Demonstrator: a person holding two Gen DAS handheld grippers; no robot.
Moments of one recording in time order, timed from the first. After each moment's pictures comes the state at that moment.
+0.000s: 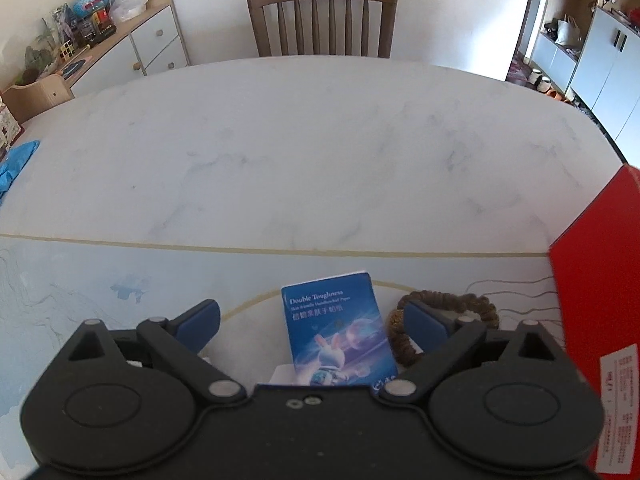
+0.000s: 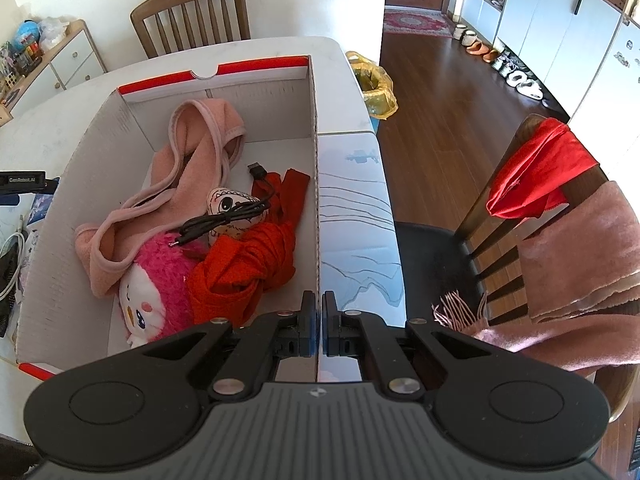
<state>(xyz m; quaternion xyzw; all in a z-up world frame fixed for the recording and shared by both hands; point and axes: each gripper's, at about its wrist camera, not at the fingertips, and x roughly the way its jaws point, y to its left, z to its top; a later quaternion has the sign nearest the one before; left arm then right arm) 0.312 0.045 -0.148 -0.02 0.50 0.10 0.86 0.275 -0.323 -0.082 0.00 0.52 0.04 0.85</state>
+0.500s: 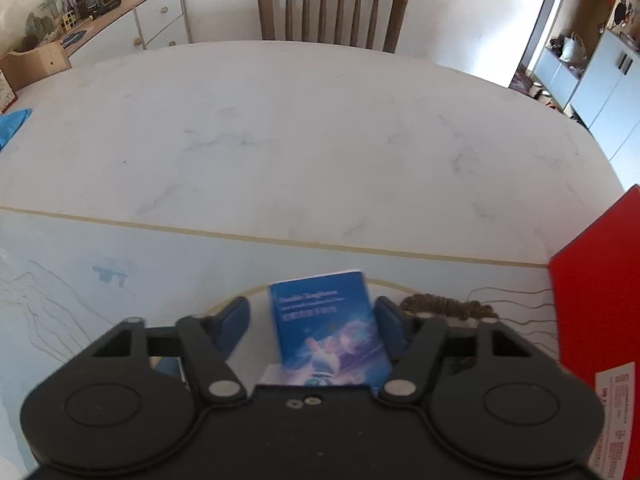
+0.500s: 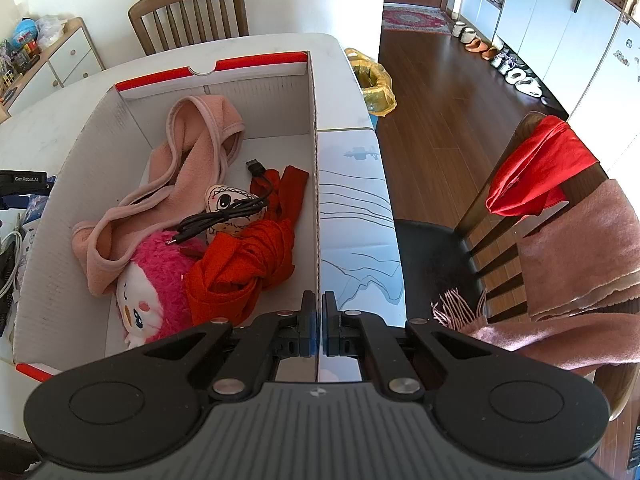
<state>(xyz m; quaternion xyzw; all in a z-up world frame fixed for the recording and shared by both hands) 0.315 0.056 -0.156 -0.07 0.50 0.10 0.86 0.277 -0.322 -0.083 0.00 0.52 0.04 0.85</state>
